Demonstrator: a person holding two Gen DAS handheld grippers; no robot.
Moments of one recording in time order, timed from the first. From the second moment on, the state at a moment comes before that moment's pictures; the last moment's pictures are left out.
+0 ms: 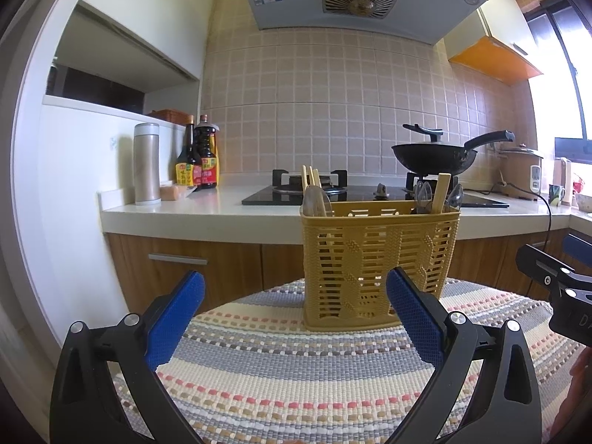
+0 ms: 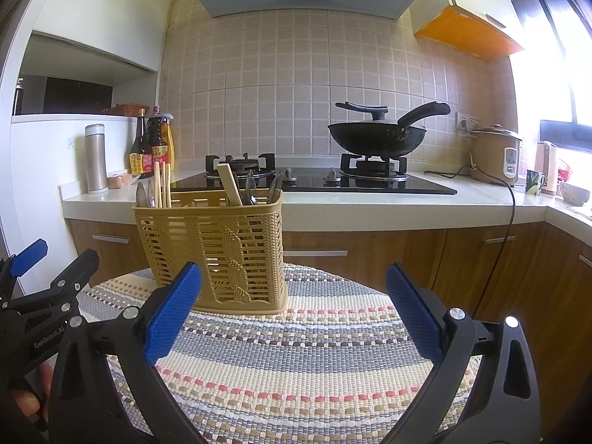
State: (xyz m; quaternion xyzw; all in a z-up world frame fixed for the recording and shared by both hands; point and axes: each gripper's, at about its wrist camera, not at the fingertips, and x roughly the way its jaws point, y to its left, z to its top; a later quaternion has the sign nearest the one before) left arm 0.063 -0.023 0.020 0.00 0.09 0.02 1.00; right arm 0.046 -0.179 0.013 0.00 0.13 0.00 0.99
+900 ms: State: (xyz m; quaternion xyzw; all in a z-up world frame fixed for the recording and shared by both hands) left arm 0.064 -0.024 0.021 0.00 0.09 0.03 1.00; right arm 0.046 -0.176 0.012 -0.01 0.13 0.00 0.99
